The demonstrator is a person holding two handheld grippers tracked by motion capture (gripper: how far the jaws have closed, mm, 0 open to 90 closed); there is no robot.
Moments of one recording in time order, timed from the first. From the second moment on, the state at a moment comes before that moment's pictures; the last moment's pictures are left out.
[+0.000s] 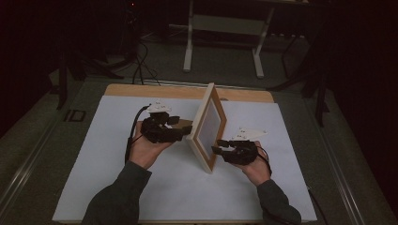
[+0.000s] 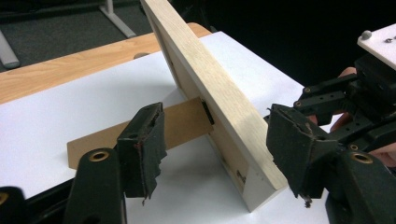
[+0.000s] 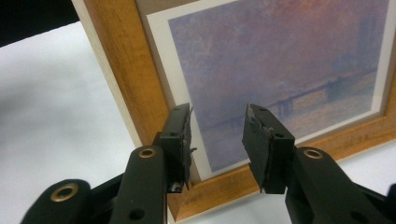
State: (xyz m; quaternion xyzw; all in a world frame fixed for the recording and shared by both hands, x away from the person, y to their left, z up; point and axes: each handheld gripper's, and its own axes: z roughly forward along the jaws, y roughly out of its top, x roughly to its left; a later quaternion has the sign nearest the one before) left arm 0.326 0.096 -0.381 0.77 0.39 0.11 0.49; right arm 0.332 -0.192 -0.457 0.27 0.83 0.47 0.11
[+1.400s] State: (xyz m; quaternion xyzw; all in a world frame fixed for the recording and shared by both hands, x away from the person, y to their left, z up) left arm 0.319 0.045 -0.413 0.79 0.39 0.14 0.45; right arm 0.332 -0.207 -0.466 0.29 0.83 0.47 0.11
